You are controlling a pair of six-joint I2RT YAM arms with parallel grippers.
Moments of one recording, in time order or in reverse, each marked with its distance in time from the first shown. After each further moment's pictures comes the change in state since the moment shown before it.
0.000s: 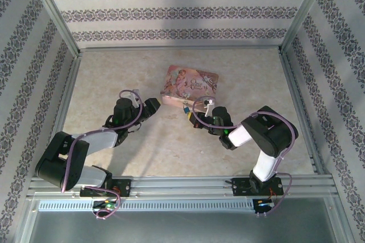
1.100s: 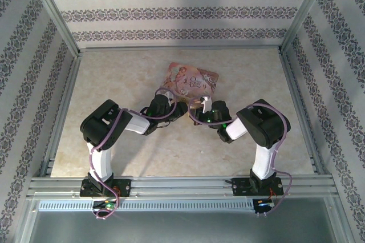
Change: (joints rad) left arm -0.259 0.547 0.341 0.116 -0.032 -0.102; right arm -0.067 0.121 0.101 0.006 -0.079 -0.301
